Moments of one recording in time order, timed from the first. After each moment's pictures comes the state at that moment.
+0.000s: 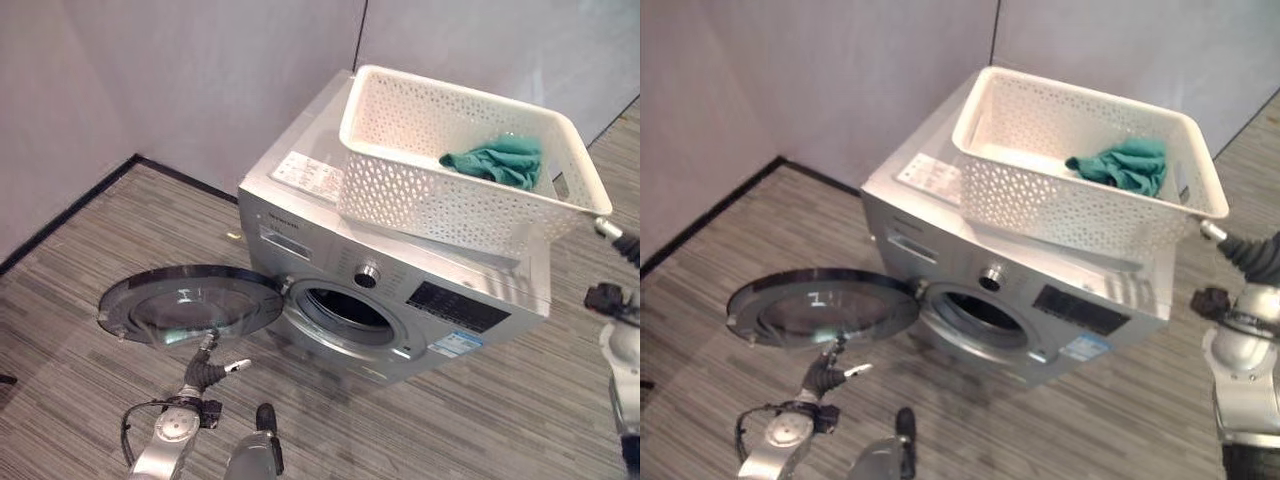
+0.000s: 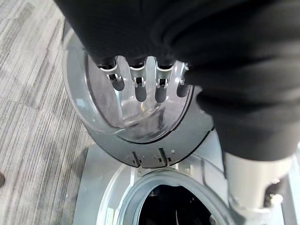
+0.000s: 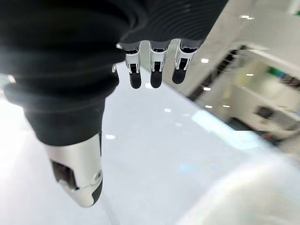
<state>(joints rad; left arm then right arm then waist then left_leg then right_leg) 0.10 0.40 -0.22 0.45 -0.15 -0.10 0.13 -0.03 -0.74 -0.32 -0.16 -0.08 -0.14 -0.52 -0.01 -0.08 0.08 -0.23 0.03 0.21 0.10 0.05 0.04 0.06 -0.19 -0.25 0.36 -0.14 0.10</state>
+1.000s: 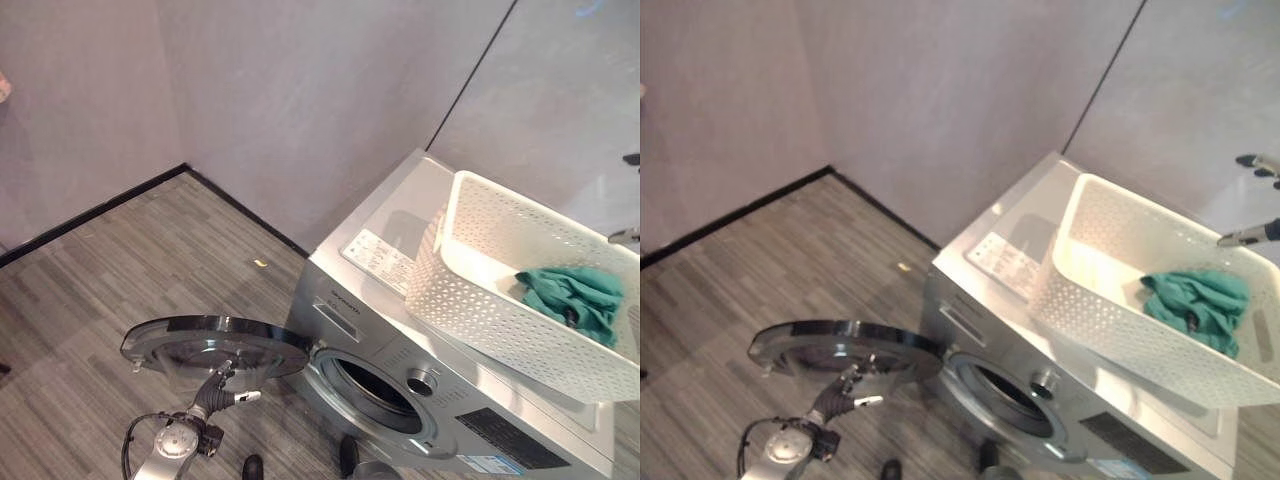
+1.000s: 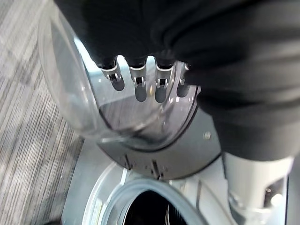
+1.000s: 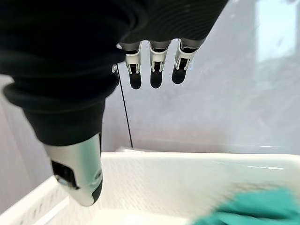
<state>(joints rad) 0.19 0.45 -0.25 0.47 -0.14 -0.08 -0.06 0.55 -1.53 -0.68 -0.01 0.35 -0.04 0.25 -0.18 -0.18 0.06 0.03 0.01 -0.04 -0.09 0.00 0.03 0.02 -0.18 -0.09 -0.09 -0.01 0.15</state>
